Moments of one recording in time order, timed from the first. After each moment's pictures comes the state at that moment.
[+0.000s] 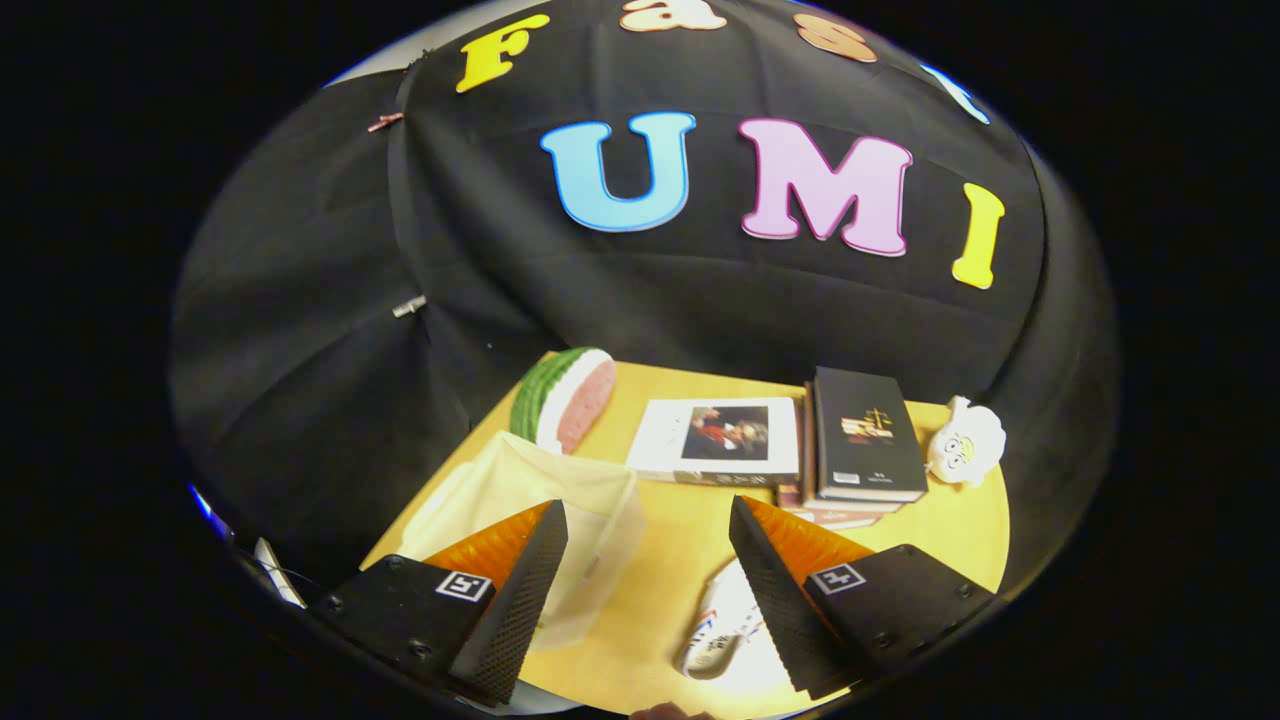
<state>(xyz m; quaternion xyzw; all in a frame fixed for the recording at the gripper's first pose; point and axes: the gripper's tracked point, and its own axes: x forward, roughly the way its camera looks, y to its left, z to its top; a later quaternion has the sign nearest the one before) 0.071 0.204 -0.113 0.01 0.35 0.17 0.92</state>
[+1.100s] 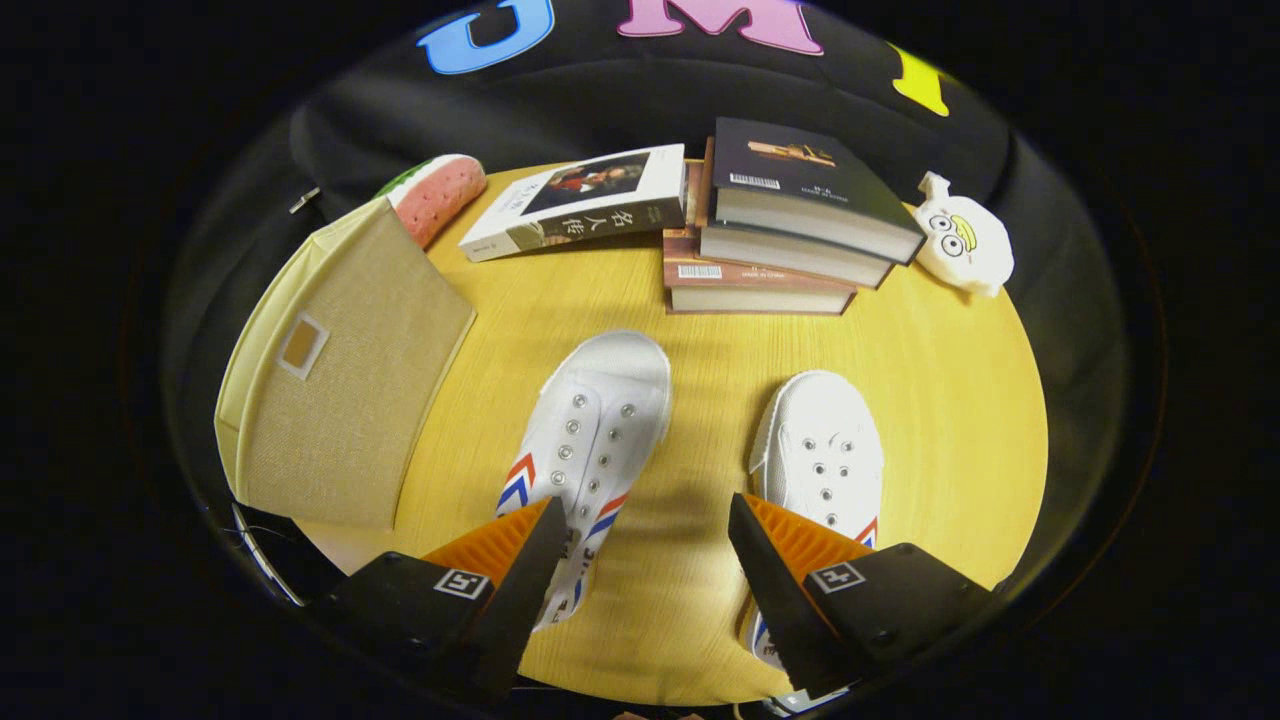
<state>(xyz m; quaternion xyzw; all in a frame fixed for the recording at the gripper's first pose) 0.006 0.077 -0.354 0.02 0.55 0.12 0.83</state>
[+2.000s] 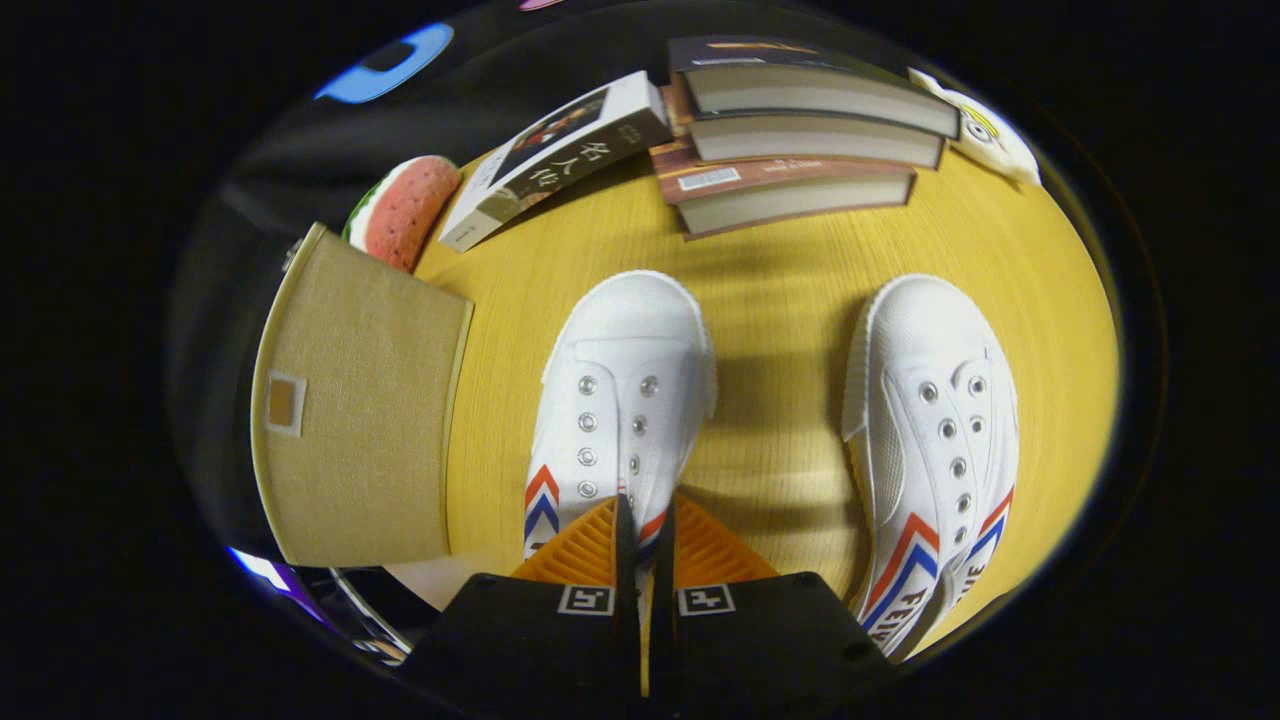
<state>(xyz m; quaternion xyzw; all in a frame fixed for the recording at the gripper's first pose) -0.003 0.110 -0.392 0.20 0.62 0.10 0.75</state>
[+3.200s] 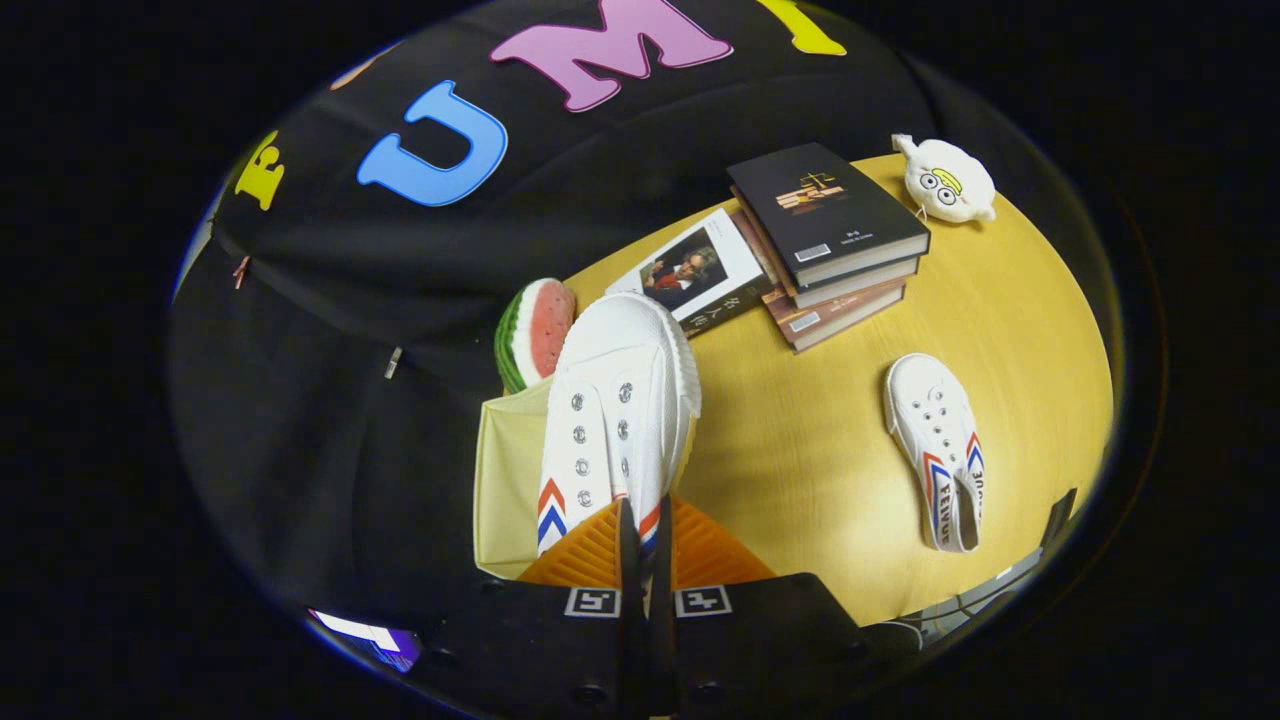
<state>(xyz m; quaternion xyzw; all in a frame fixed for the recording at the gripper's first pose) 0.020 0.189 -0.153 0.29 0.51 0.12 0.80</state>
